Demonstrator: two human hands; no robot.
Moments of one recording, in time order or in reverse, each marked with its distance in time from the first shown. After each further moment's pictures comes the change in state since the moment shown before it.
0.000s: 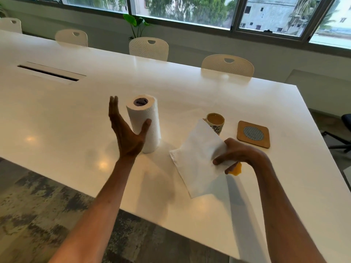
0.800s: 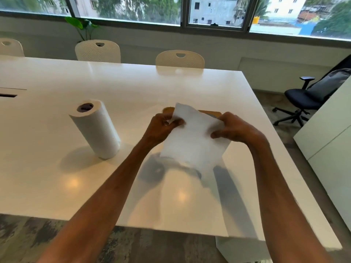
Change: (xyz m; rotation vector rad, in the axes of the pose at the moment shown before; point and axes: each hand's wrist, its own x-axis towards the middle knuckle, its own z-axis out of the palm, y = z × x) left_hand -0.037 0.162 0.144 -0.377 -0.881 -0.196; right_hand -0.121 0.035 -0.060 -0.153 0.552 -0.075
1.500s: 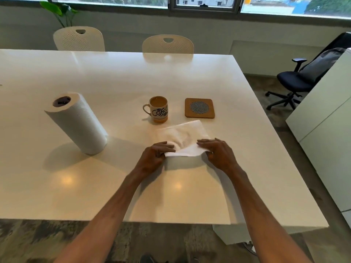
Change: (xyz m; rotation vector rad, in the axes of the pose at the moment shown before) left_hand -0.074 -0.113 0.050 0.238 -0.204 -0.092; right_hand -0.033 0.101 0.124 -0.110 0.203 -0.134
